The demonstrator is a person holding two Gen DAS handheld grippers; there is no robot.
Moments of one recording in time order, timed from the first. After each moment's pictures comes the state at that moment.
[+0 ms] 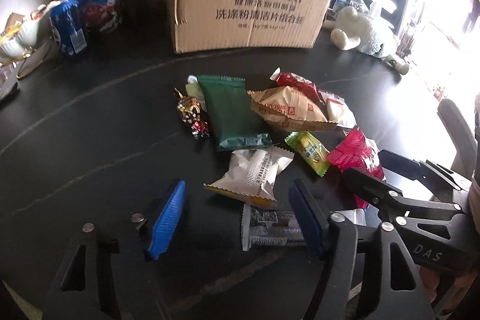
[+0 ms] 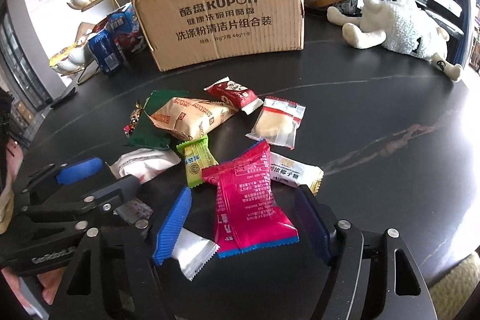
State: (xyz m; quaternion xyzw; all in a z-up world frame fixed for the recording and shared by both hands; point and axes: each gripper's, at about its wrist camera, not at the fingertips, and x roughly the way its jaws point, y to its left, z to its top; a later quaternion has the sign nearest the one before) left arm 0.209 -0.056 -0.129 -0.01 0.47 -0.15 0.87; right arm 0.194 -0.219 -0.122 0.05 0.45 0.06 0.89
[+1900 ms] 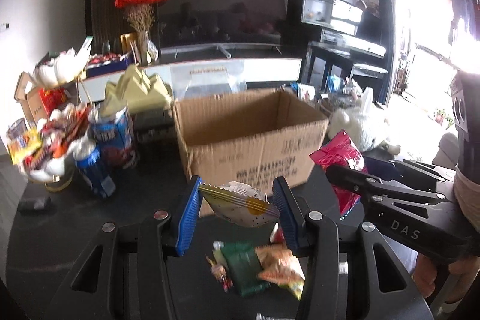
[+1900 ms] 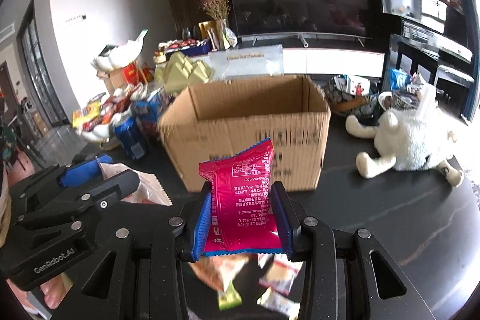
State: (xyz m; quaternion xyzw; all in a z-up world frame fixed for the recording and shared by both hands) left arm 0.274 -0.058 0.038 0.02 0.31 -0.14 0.94; right arm 0.277 -0.218 0.022 0.04 0.33 0.10 0.94
